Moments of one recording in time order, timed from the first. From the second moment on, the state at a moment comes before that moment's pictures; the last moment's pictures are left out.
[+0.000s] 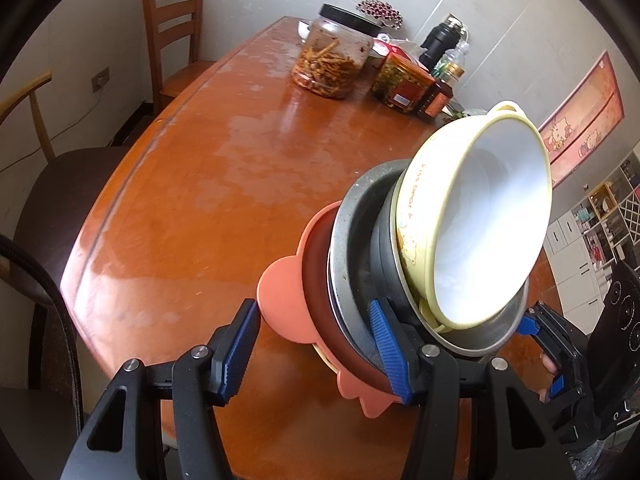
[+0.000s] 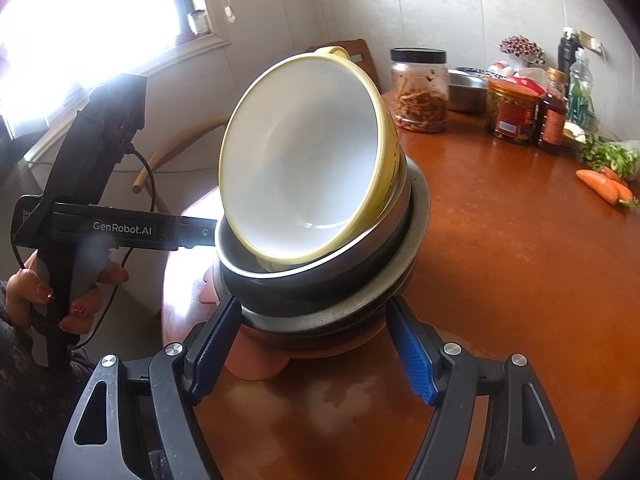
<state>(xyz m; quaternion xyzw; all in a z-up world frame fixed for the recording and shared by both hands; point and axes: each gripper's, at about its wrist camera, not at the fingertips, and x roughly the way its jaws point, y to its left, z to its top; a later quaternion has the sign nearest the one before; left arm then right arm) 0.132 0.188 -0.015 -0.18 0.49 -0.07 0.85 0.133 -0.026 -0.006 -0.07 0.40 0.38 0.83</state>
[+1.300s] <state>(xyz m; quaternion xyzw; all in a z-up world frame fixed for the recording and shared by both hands) 0.198 0.052 -0.014 -0.11 0.51 -0.12 0.85 0.153 -0.150 0.002 -0.03 0.40 0.30 0.86</state>
